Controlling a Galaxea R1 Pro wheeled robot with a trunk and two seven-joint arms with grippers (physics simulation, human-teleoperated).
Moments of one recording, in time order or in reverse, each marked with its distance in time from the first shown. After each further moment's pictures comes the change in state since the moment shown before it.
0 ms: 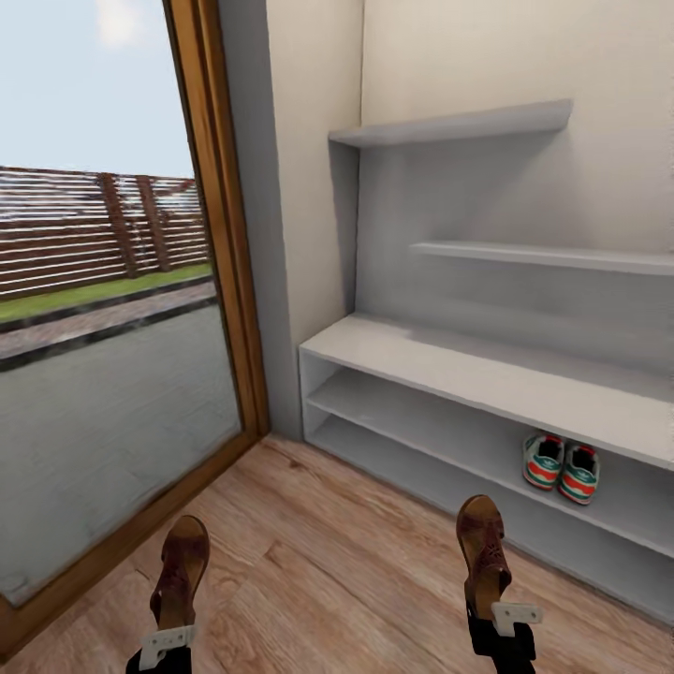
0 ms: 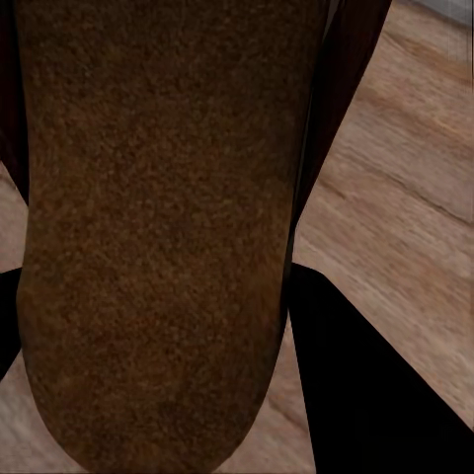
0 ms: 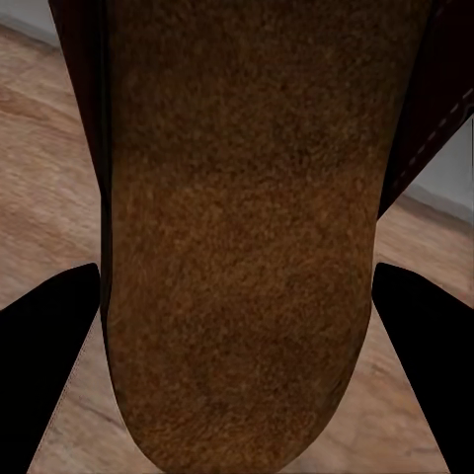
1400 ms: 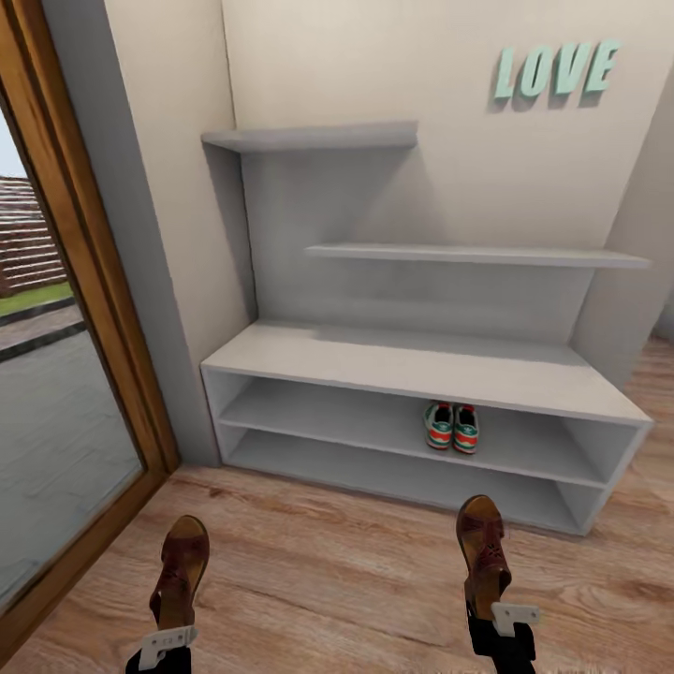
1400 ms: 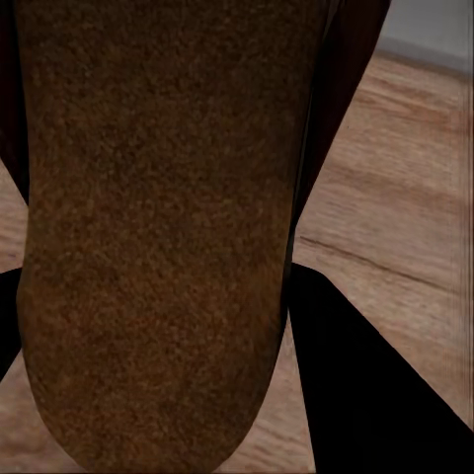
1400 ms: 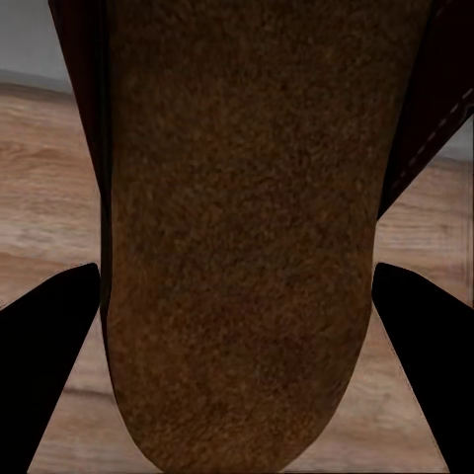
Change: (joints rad) left arm 0.000 0.001 0.000 0.001 0.000 0.000 0.000; right arm 0.000 0.000 0.000 0.000 0.000 0.000 0.000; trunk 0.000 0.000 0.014
